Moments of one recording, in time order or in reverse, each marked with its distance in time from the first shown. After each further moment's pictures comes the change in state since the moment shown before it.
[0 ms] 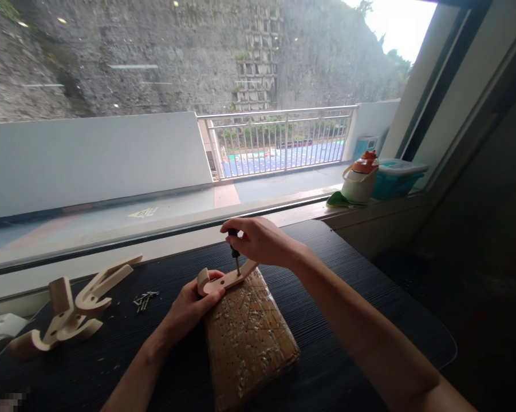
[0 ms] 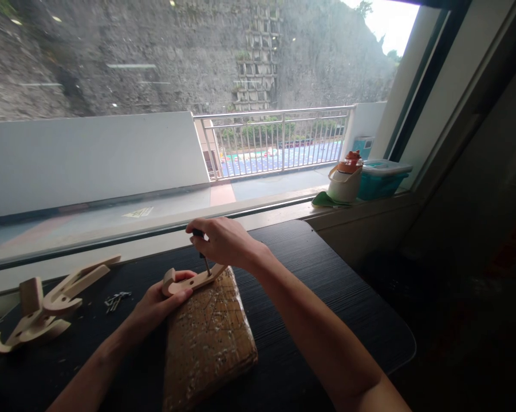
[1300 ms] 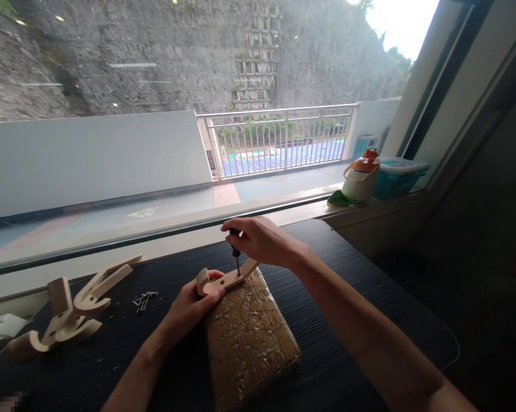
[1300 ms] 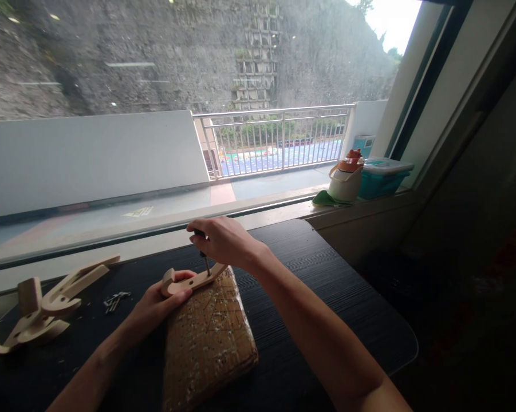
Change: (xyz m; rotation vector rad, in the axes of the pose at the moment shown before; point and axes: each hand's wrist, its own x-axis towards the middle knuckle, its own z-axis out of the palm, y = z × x) left_hand 0.000 0.000 -0.001 0.022 0.017 0.009; right_hand 0.001 0.001 0.000 0.006 -0.013 -0.007
